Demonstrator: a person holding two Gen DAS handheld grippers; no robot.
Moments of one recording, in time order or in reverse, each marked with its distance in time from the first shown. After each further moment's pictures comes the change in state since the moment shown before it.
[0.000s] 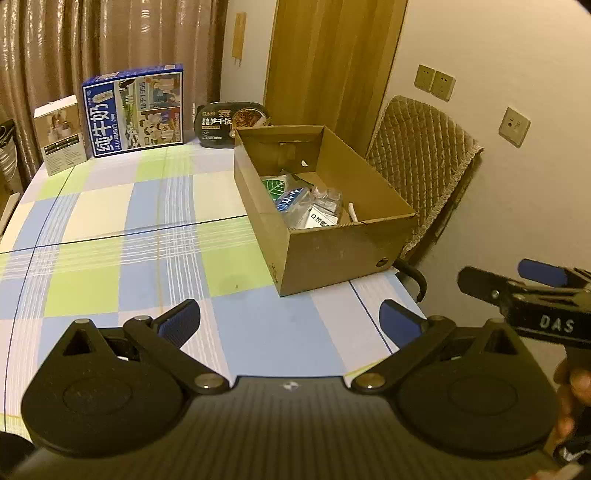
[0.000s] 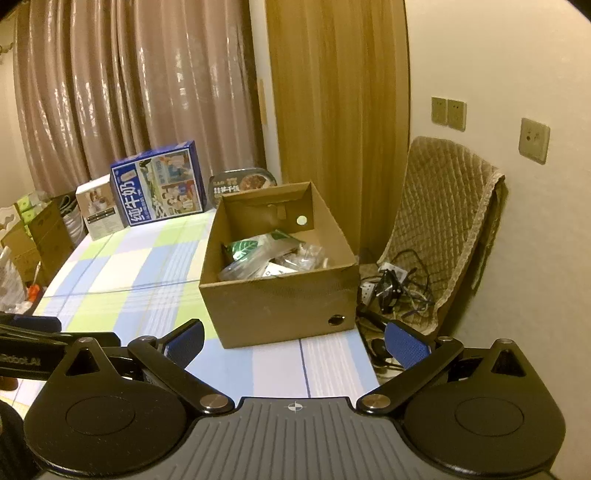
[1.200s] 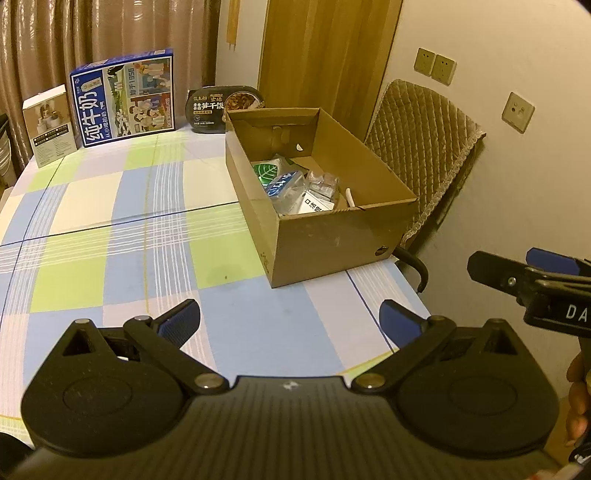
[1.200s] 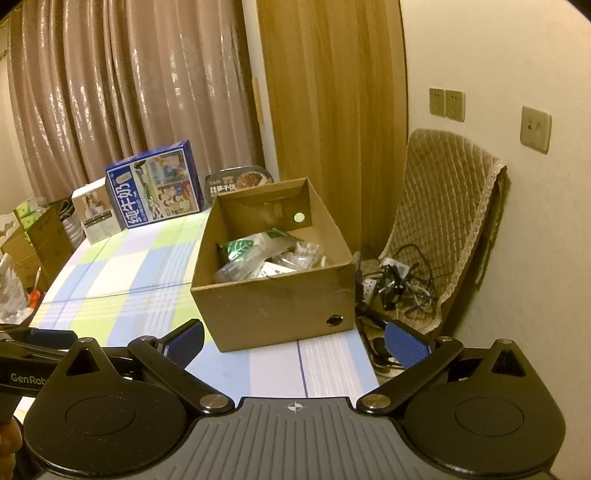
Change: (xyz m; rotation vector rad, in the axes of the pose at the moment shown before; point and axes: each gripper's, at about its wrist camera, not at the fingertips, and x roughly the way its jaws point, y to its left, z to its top) left arm 0.031 -0.010 0.000 0.004 0.044 -0.002; right arm 0.018 -0.014 0.005 0.027 0.015 0.012
